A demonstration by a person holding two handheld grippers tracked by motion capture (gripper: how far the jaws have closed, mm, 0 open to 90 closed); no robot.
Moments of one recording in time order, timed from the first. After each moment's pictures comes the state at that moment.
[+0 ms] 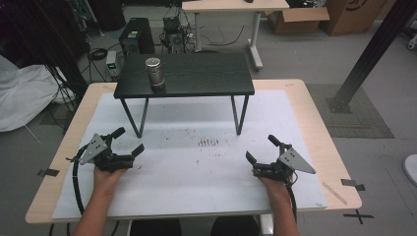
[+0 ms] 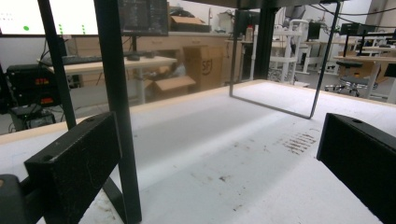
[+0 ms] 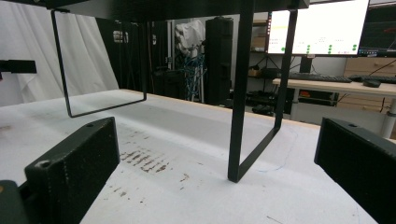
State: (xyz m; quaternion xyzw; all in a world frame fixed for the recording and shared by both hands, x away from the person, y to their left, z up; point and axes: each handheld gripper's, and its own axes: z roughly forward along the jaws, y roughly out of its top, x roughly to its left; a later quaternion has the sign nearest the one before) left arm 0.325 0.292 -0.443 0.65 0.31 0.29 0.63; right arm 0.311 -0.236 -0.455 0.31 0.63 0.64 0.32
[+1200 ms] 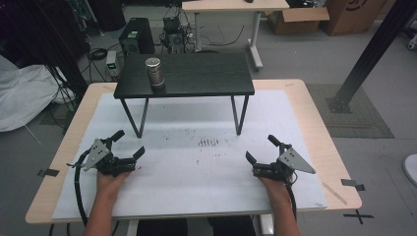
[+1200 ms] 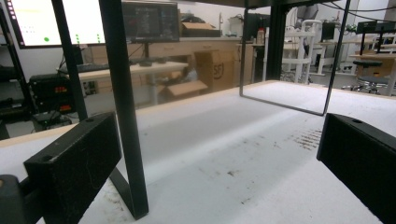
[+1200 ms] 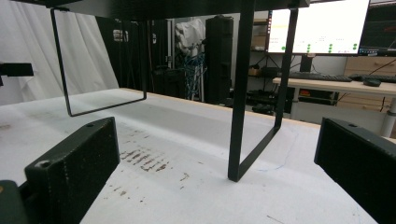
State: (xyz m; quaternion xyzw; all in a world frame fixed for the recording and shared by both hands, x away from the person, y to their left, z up) left arm 0.318 0.288 -0.453 0.64 0.32 0.32 0.62; right arm 0.311 -0.236 -0.455 0.31 0.63 0.64 0.32
